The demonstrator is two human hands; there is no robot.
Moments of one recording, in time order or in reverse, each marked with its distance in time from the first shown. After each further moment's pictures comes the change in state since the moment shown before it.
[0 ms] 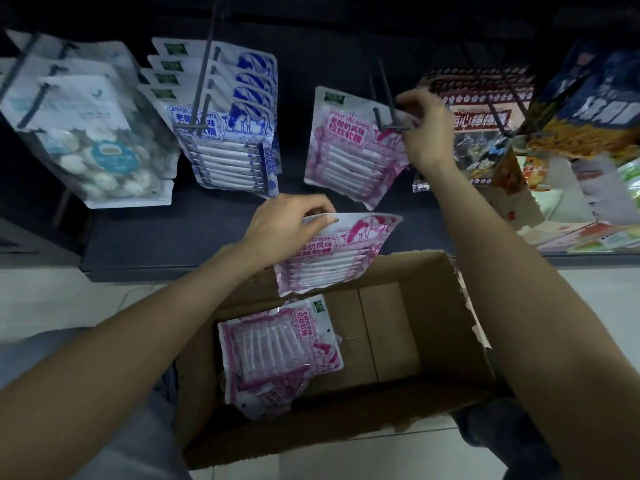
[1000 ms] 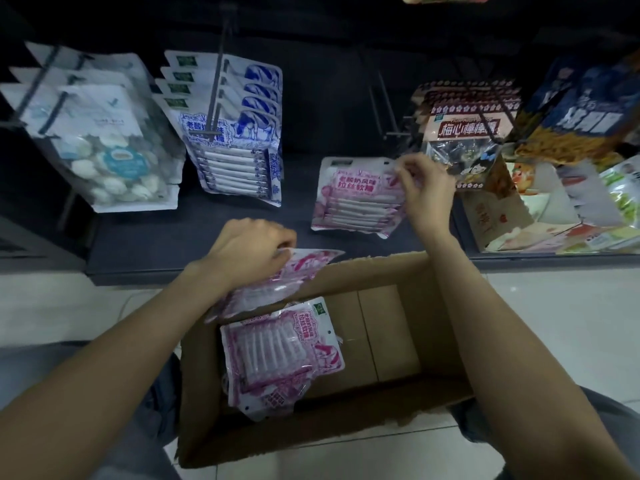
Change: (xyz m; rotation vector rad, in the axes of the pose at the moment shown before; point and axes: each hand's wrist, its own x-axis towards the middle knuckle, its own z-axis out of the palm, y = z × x) left_hand -0.042 -0.021 -0.027 0.549 -0.170 0.016; right_hand -0.088 -0.001 -0.004 0.038 0.144 -0.082
